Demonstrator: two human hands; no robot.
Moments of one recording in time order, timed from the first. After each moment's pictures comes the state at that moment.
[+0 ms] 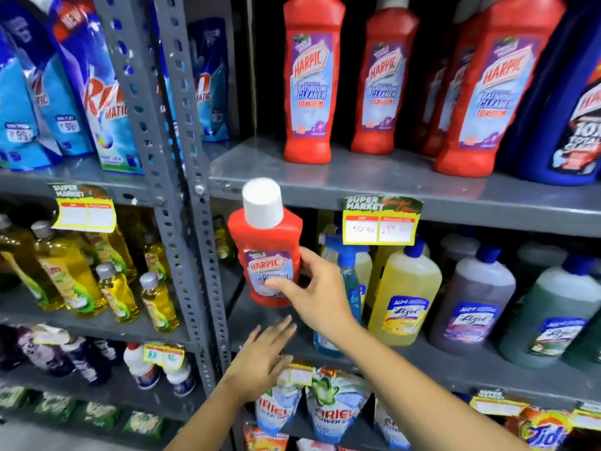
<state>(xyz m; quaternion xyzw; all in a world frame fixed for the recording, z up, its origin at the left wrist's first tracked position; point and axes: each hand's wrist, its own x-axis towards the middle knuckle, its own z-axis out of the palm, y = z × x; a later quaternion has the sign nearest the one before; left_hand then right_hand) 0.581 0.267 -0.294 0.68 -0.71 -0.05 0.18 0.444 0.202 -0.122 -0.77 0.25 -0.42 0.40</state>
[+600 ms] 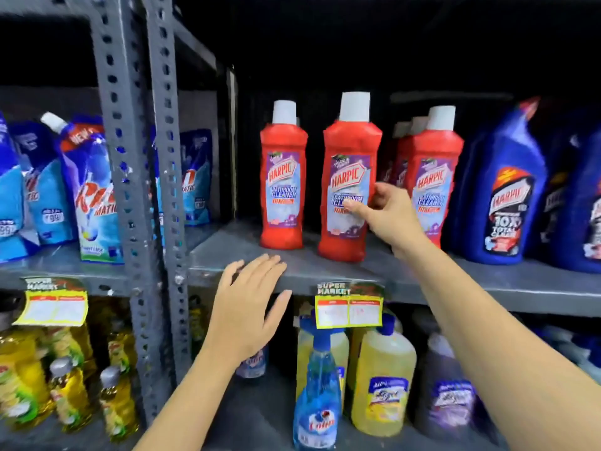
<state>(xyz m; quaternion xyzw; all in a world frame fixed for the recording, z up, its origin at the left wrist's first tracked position) 0.566 0.221 -0.045 0.61 -0.65 0.31 0.32 0.375 0.054 0.075 -0.73 0.27 -0.54 0.31</state>
